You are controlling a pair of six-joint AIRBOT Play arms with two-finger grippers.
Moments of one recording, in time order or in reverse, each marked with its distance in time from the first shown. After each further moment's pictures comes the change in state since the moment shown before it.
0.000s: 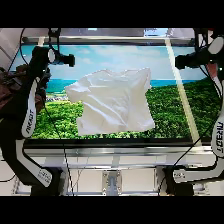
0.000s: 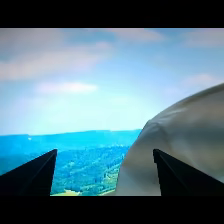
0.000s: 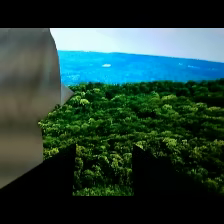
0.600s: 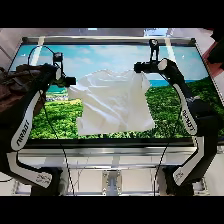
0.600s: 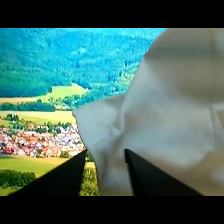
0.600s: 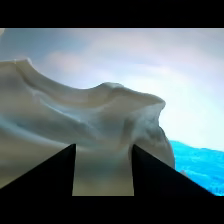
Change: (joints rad) left arm -0.065 0.187 -0.354 0.207 -0.041 -0.326; right arm 0.229 -0.349 -0.056 0.346 -0.653 -0.069
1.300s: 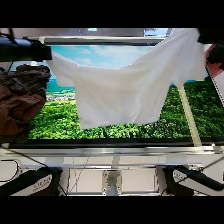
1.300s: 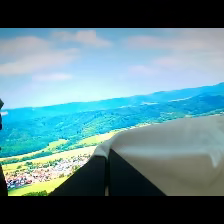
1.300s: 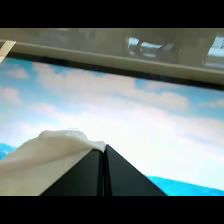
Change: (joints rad) left arm -0.002 0.443 0.121 -0.233 -0.196 0.304; right arm -0.239 0.616 -0.030 0.002 0.312 -0.096
